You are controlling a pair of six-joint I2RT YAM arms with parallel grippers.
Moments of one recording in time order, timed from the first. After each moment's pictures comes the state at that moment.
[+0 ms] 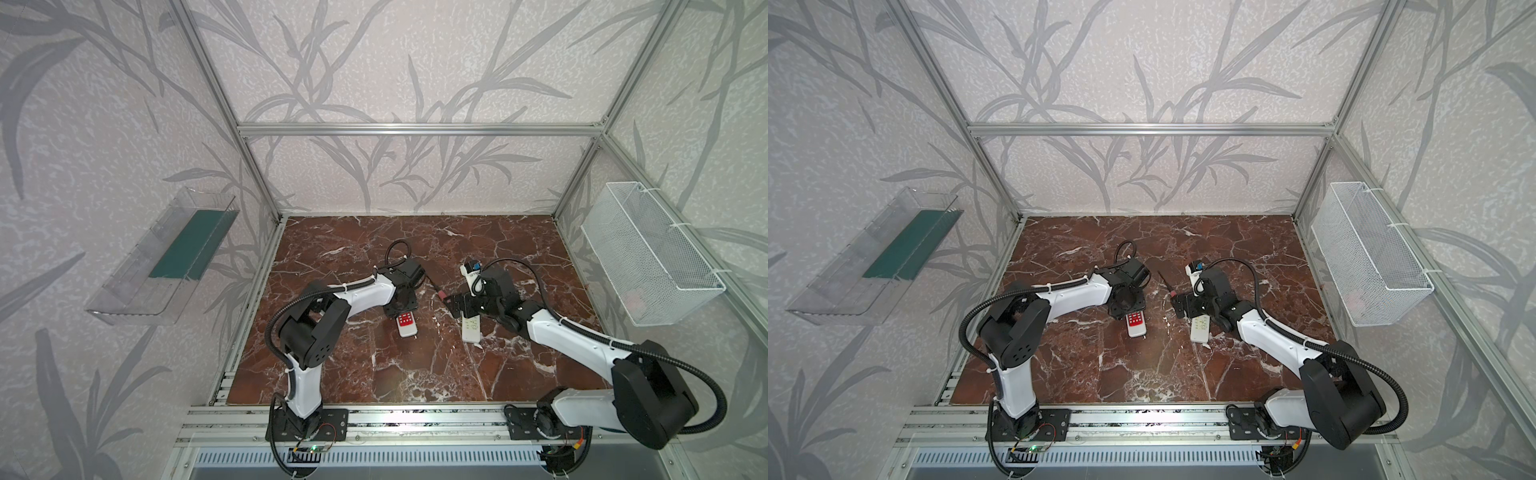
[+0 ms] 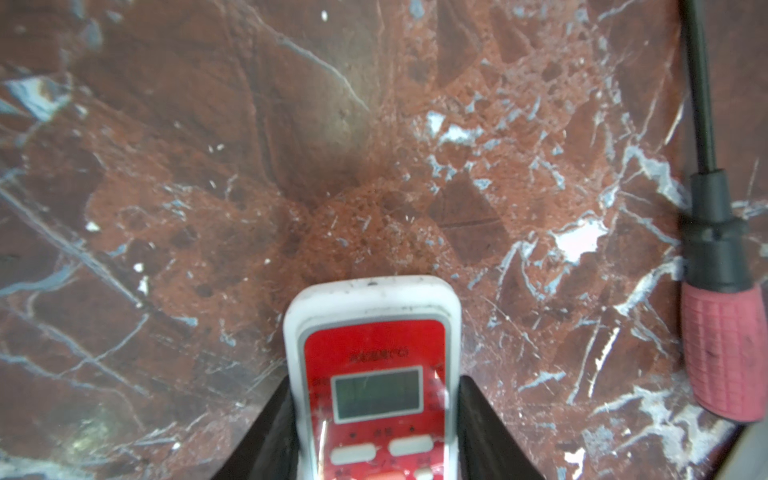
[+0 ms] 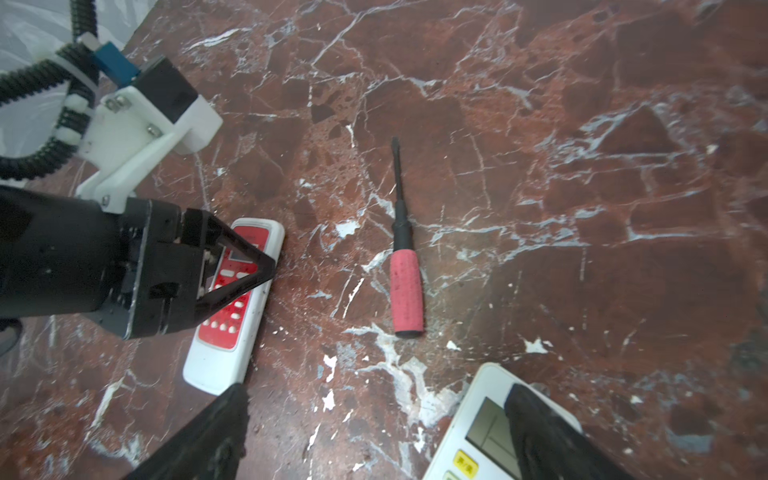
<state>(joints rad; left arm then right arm) -0.67 1.89 1.21 -0.58 -0.09 -0.89 0.51 1.33 0.68 -0.05 -0.20 0.27</state>
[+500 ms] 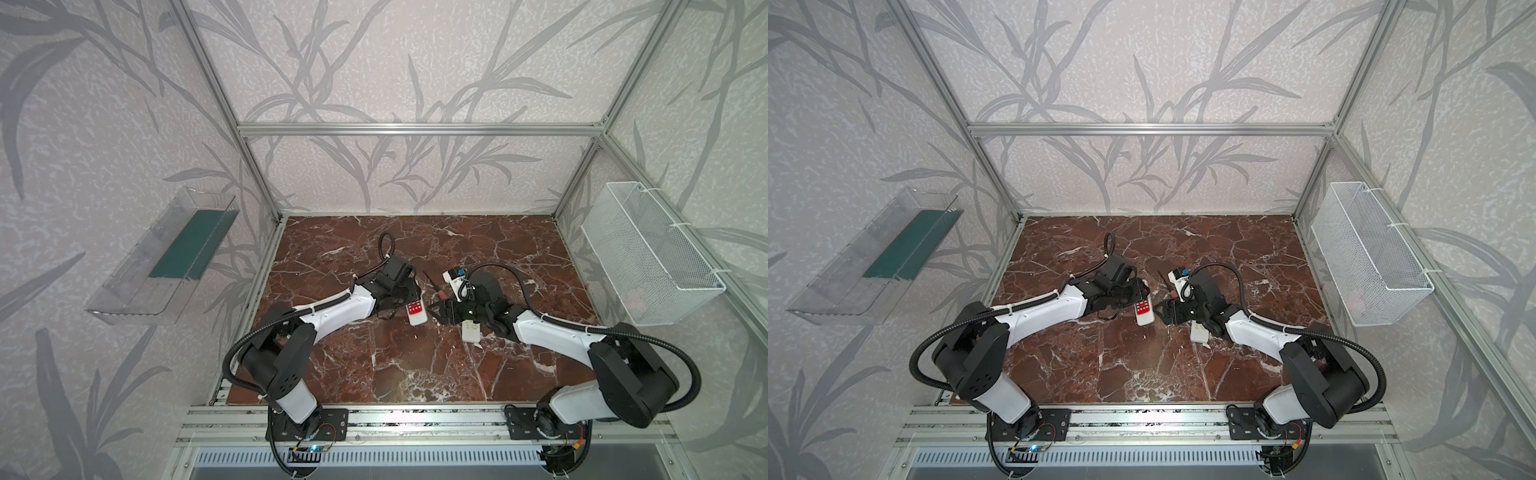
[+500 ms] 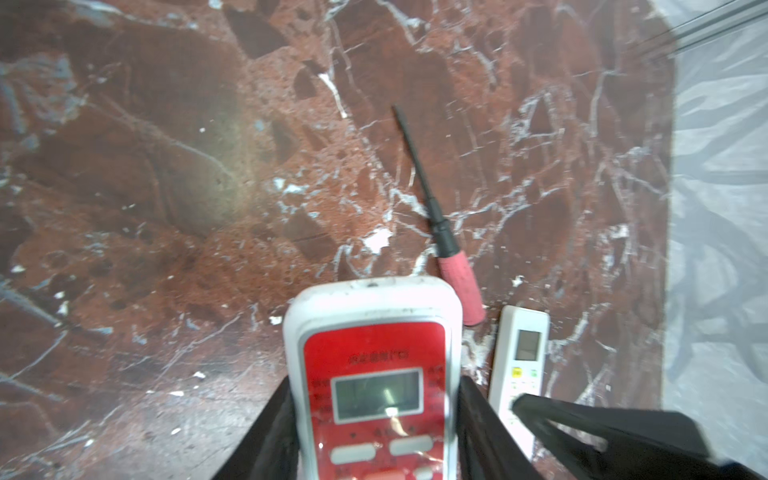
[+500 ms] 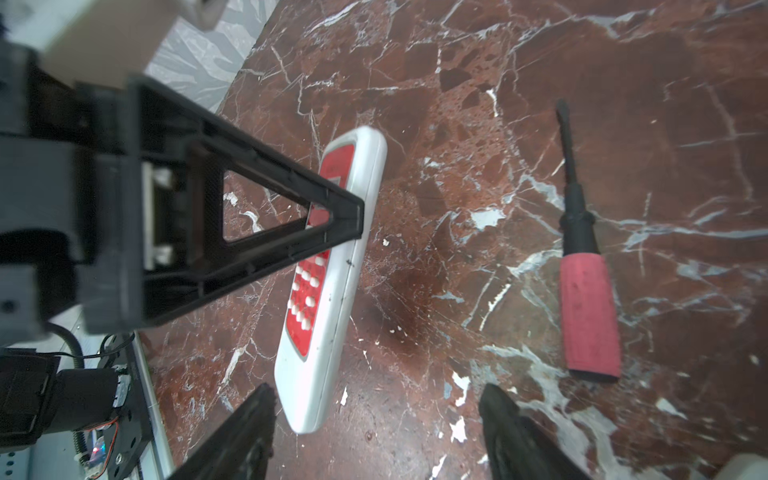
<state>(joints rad) -0.65 1.62 1.02 -0.24 0.04 -0.89 0.58 1.47 0.66 0.17 -0.42 0.40</state>
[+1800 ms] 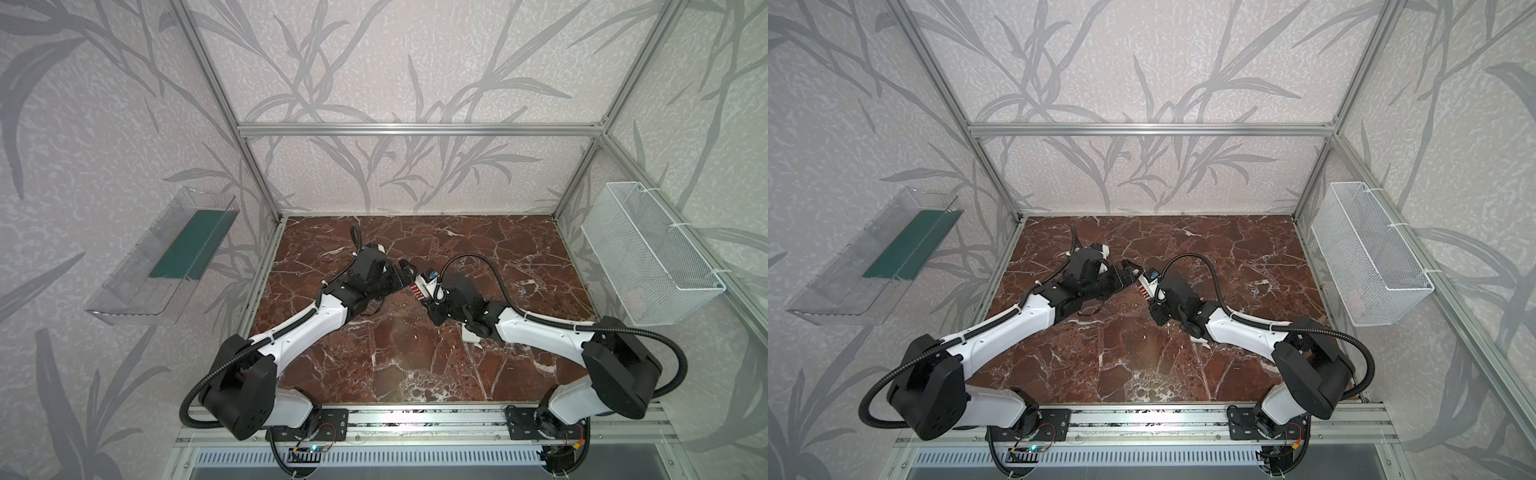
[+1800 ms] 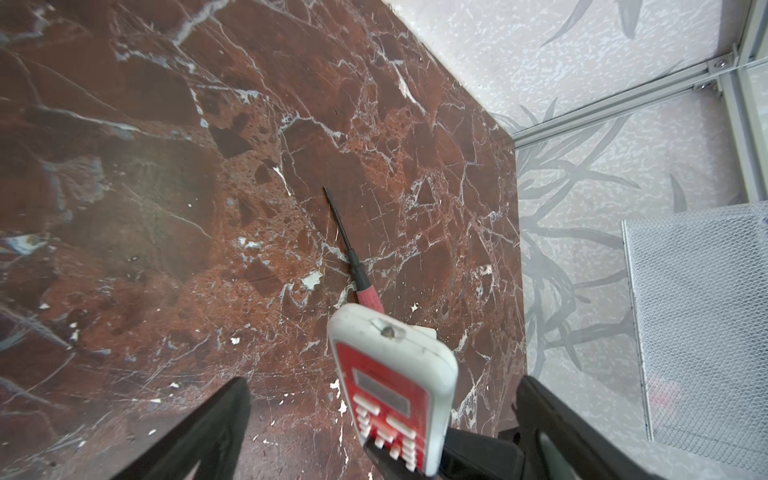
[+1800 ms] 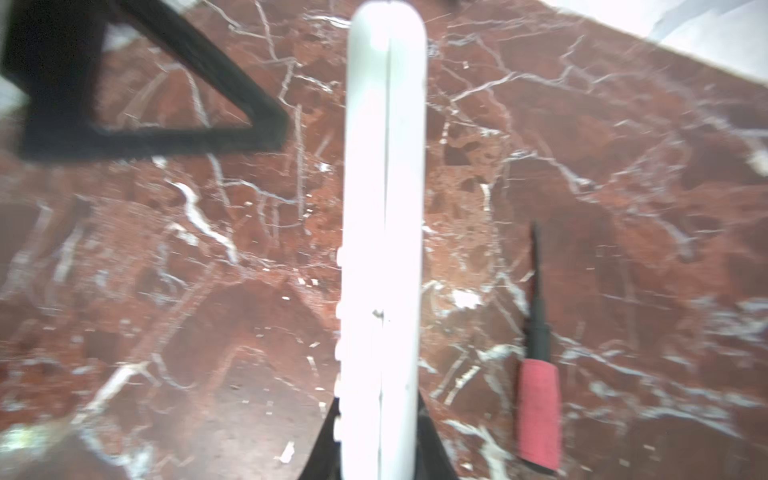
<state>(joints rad) -0.54 1.37 0.96 -0.19 0.13 -0.94 0.80 1.51 0.82 0.05 0.05 0.01</state>
